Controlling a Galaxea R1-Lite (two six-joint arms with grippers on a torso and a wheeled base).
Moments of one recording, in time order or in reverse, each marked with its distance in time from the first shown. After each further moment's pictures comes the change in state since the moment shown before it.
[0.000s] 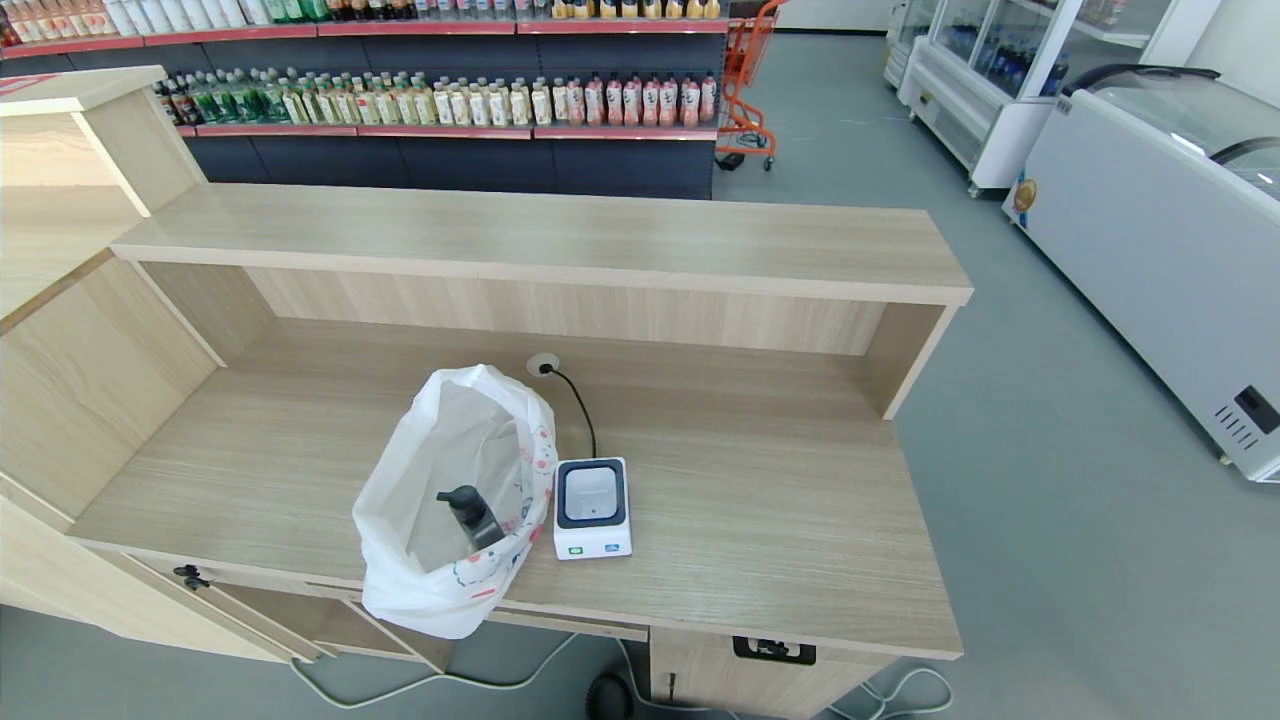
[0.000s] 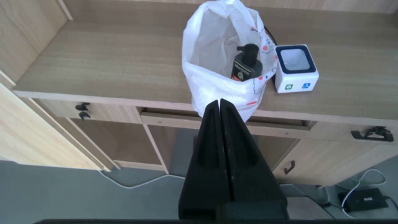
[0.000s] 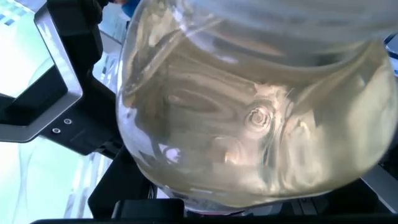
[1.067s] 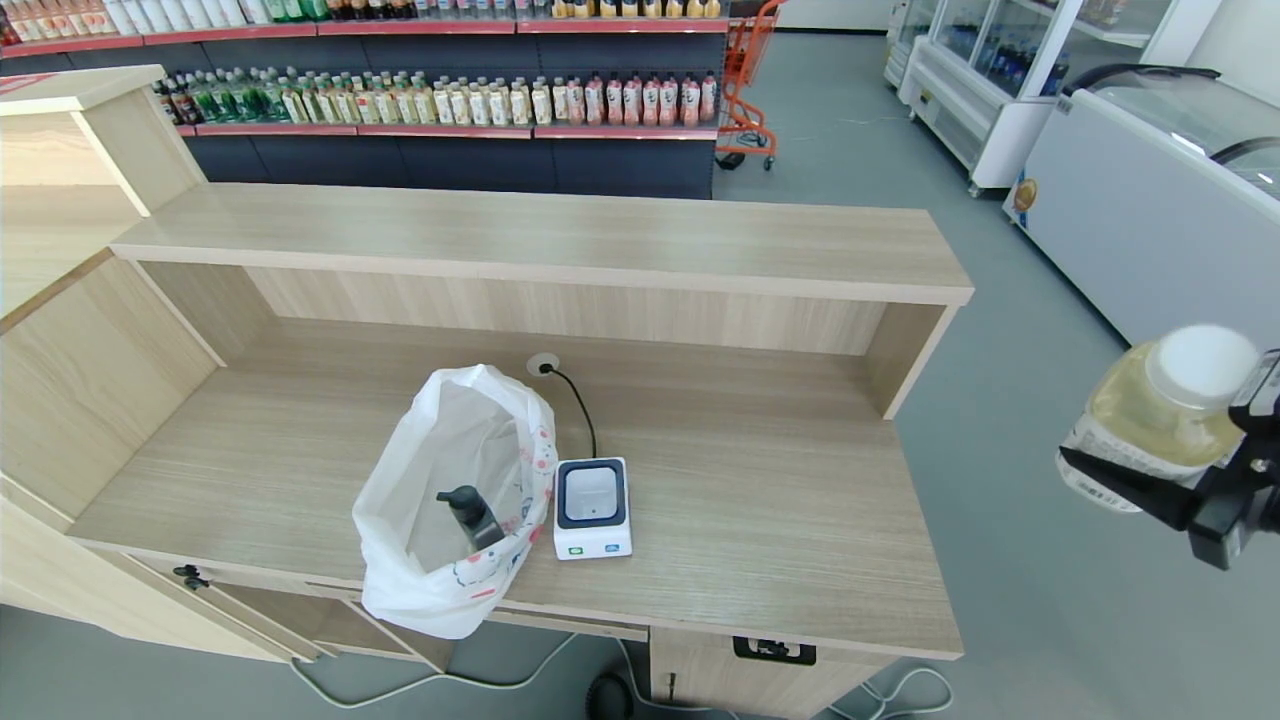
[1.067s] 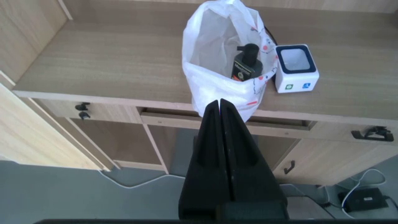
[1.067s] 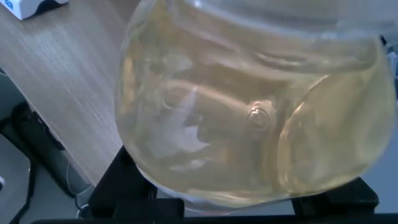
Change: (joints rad) left arm 0.000 0.000 0.000 0.000 0.000 0.000; right arm -0.500 0.253 0.543 -0.774 -0.454 -1.247
